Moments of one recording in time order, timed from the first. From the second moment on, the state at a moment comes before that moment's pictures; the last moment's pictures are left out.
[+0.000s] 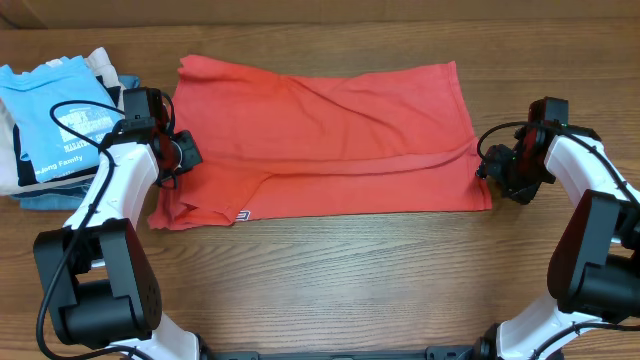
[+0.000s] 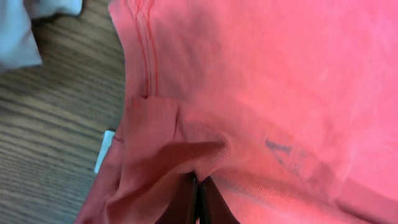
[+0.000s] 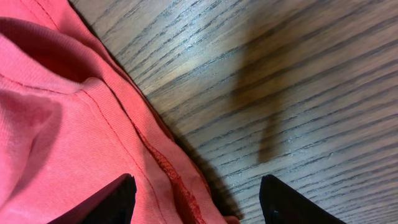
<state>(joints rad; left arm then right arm) 0.14 1.79 1.19 -0.59 0.01 -0.29 -0.24 1.87 1.20 -0.80 -0.13 0.33</state>
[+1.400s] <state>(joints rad) 0.14 1.90 1.19 -0.58 0.06 -0.29 -0.24 1.87 1.20 -0.81 -0.13 0.33</state>
